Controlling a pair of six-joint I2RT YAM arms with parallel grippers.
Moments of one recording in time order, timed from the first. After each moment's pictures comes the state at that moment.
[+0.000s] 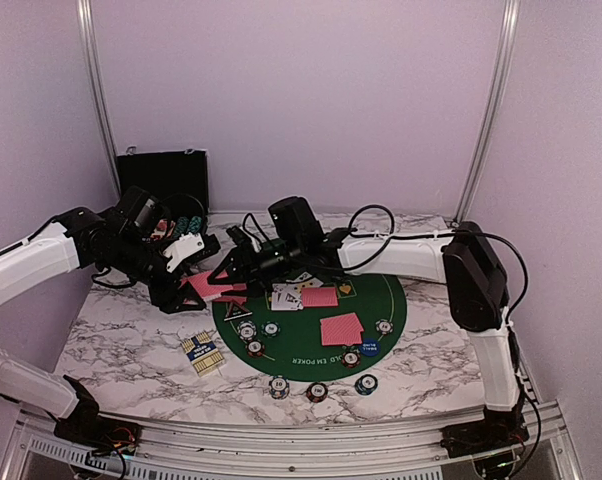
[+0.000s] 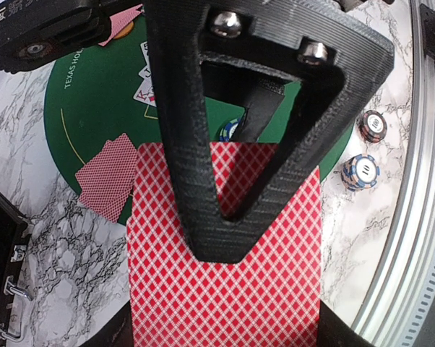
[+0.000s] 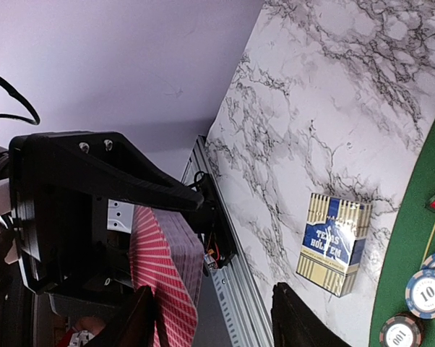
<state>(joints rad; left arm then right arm) -0.57 1.27 1.11 -0.85 0.29 0.45 0.90 2.20 1.76 -0.03 -0.85 0.91</state>
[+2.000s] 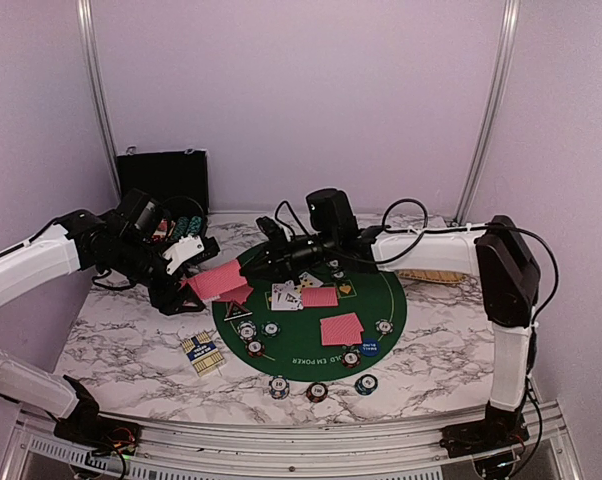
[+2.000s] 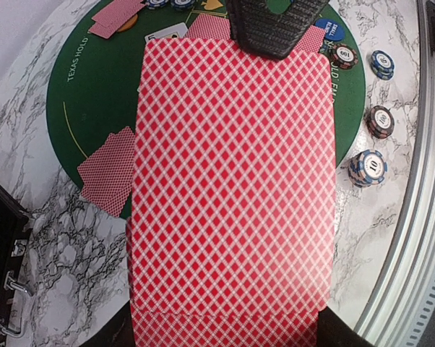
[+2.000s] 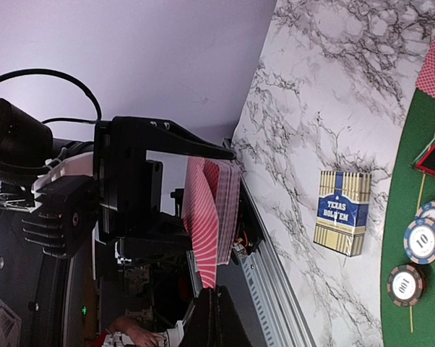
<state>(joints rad) -0.57 1.27 1.10 -0.84 0.28 0.46 0.81 2.02 1.52 0.12 -0.93 1.04</state>
